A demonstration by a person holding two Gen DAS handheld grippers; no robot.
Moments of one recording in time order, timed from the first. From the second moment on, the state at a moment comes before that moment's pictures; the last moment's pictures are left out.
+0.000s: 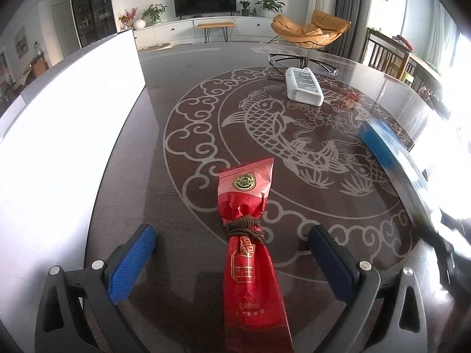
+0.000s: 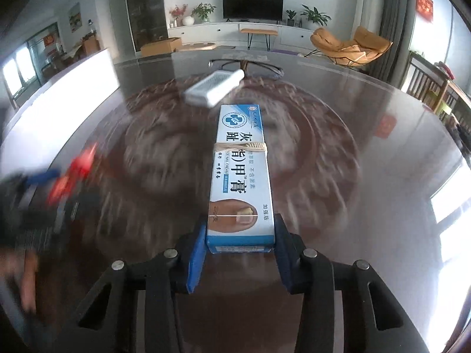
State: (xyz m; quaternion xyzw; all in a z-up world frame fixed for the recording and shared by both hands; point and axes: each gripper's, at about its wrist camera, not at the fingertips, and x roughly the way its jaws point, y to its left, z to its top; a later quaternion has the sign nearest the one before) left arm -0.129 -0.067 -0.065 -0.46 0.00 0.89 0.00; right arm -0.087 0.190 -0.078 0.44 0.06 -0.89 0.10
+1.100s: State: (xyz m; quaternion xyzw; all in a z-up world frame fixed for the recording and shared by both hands) left arm -0.128 -0.068 -0.065 -0.46 0.00 0.89 0.00; right arm -0.059 0.207 -0.087 0.45 0.05 -0.89 0.09
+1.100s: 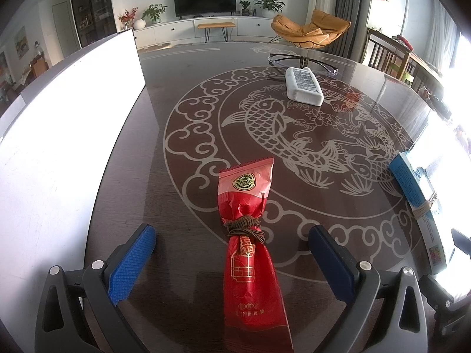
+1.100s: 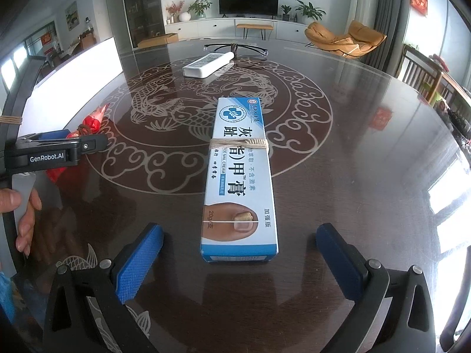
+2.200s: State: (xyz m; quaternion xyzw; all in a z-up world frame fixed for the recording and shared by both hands) left arm 0.011 -0.204 0.107 -0.31 -0.14 0.94 0.06; right arm -0.090 0.021 0.079 0.43 0.02 -0.84 0.33
